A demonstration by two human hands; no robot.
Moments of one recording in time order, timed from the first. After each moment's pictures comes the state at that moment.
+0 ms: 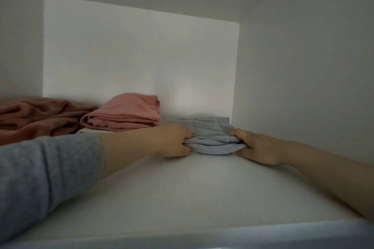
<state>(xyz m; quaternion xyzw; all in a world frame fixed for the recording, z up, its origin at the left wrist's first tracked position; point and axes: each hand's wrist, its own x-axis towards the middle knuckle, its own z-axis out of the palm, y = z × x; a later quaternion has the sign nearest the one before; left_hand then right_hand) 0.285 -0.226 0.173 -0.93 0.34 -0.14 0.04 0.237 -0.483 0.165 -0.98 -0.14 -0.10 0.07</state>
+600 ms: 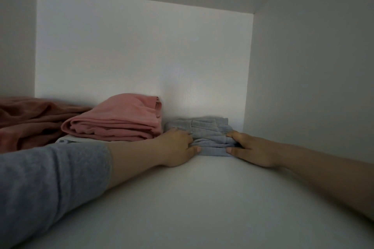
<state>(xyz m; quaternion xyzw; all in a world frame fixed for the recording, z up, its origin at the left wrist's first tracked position) 0.358 -0.247 0.157 -0.94 0.30 -0.16 0.04 0.335 -0.490 0.160 -0.98 -0.17 -0.10 0.08</state>
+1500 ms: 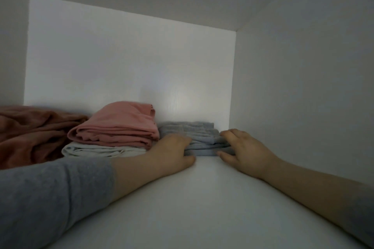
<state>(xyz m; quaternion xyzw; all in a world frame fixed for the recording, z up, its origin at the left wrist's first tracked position) 0.324 -0.233 0.149 -0.91 0.33 -0.24 -0.12 0.282 -0.462 0.150 -0.94 -0.12 -0.32 -0.03</state>
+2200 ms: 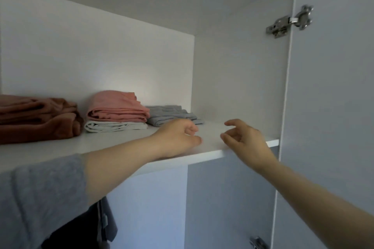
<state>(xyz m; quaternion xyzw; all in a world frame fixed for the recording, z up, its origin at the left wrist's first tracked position) 0.142 -0.159 0.153 -0.81 0.44 -0.07 -0.37 0.045 -0.347 0.122 -0.87 0.07 -0.41 0.28</state>
